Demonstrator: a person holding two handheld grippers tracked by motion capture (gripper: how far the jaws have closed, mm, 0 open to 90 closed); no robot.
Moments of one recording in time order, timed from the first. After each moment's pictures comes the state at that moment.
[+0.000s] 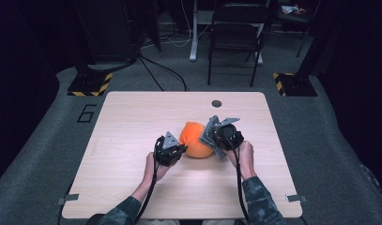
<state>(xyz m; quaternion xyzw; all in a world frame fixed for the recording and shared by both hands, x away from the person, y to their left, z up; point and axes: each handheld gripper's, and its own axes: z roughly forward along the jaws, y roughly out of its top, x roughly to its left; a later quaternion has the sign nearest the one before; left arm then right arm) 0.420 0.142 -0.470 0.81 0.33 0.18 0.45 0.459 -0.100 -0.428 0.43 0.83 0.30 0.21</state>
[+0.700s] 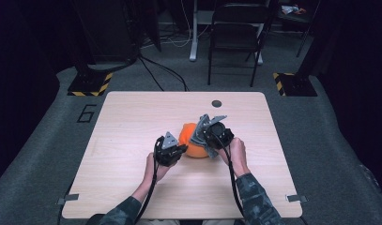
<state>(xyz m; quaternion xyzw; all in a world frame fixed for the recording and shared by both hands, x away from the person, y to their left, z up) 0.422 0.143 -0.474 0.81 0.33 0.18 0.46 0.461 -0.070 -0.424 0.40 0.86 0.26 0.20</state>
